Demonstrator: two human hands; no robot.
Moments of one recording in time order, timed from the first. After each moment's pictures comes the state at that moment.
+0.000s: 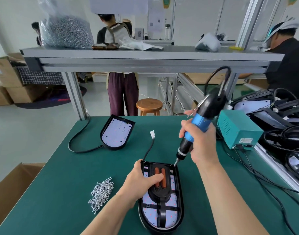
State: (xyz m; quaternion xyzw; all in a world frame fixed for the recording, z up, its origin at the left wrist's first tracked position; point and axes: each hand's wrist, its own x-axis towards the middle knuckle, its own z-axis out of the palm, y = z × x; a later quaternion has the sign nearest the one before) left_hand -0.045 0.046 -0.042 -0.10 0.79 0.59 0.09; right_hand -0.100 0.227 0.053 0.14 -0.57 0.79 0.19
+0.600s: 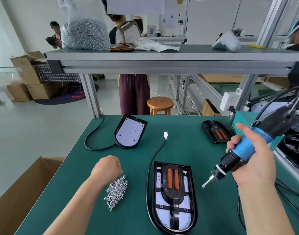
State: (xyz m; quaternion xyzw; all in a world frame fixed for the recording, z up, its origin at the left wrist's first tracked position) left_hand -0.063 -0.072 -0.011 -0.17 0.97 0.18 0.07; right_hand -0.056 0.269 0.068 -0.05 -0.42 0.89 0.18
